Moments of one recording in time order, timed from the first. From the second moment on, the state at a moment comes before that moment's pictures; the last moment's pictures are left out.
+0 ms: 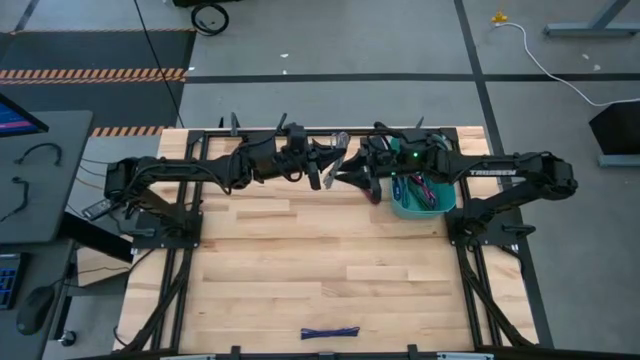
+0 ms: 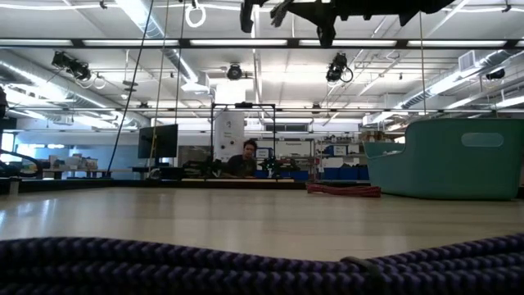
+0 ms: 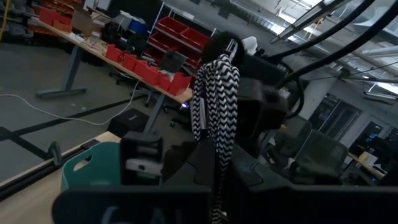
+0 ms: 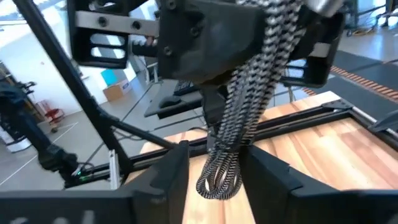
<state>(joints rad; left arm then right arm) 0.14 1.51 1.19 0.44 -0.10 -0.46 -0.22 1.24 0.91 0.30 -0.31 0.31</state>
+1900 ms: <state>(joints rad) 0.03 1.43 1.34 -0.52 -0.09 -0.42 -0.65 1.05 0.66 -1.03 0.07 0.64</state>
